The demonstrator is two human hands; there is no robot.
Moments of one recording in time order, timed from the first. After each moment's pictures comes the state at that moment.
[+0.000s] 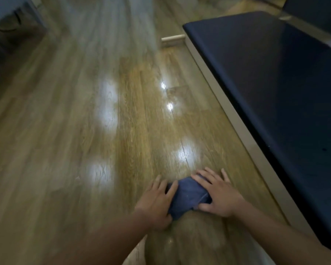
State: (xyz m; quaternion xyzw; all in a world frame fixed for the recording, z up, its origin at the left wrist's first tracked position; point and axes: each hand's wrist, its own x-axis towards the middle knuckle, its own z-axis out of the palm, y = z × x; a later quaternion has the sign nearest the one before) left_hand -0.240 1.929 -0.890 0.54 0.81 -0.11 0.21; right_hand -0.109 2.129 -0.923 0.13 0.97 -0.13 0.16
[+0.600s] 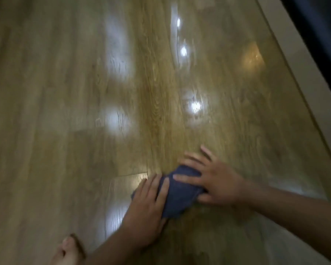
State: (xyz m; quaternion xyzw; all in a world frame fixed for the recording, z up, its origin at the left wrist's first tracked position) left_hand -0.186 1.739 -0.940 0.52 0.84 0.03 0.17; right_hand -0.113 2.001 -0.955 -0.20 0.97 -0.10 0.05
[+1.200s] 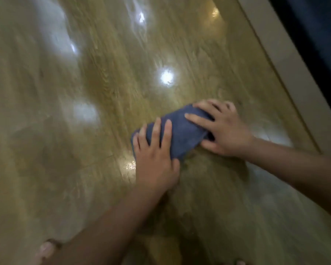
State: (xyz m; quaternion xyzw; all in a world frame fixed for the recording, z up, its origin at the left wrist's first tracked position) left_hand -0.162 1.851 -0.929 0.47 0.87 0.05 0.14; right_hand -0.045 2.050 -0.950 0.12 0.98 -0.13 -0.03
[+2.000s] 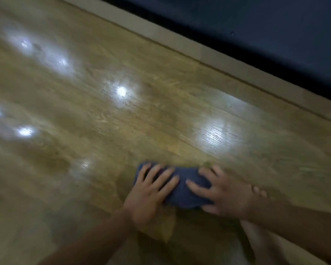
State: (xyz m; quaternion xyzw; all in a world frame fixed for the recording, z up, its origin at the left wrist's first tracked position) left_hand -0.148 1.828 -0.915 0.90 0.37 -0.17 0.15; right_hand 0.123 1.827 -0.945 0.35 0.91 -0.22 -0.06
